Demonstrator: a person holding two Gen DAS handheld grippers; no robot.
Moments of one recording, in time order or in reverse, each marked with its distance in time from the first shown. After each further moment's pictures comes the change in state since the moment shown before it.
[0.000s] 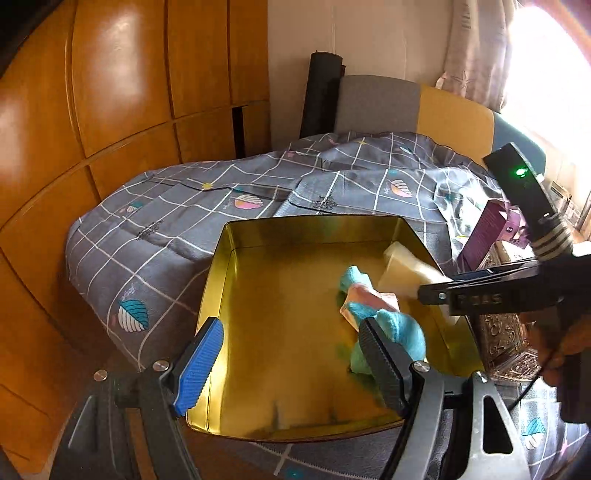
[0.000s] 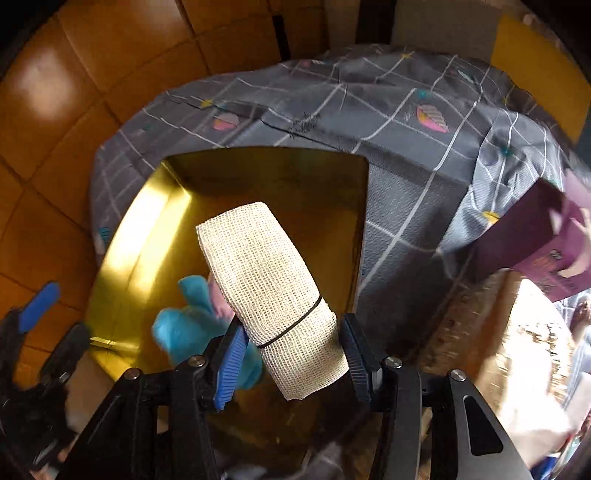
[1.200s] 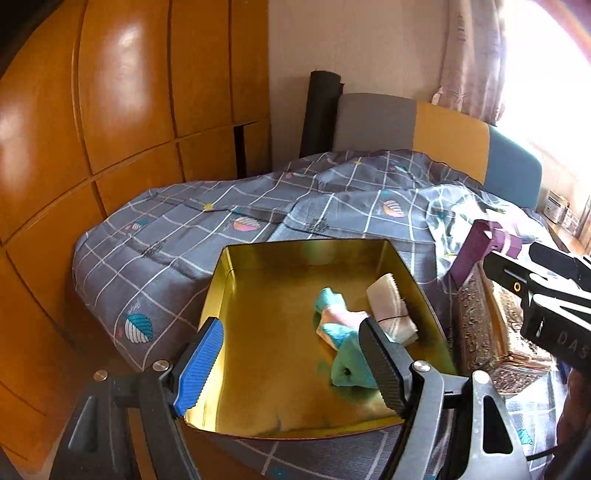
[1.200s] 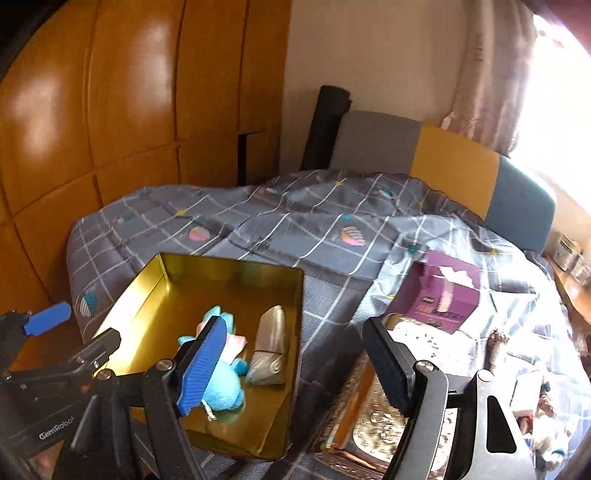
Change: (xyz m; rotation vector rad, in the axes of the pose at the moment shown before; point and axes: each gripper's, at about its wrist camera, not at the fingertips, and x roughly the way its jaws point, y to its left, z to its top) left arm -0.034 -0.021 0.011 0.008 -0.070 0.007; right arm -0.118 0.034 -0.069 -0.001 -0.518 -0.279
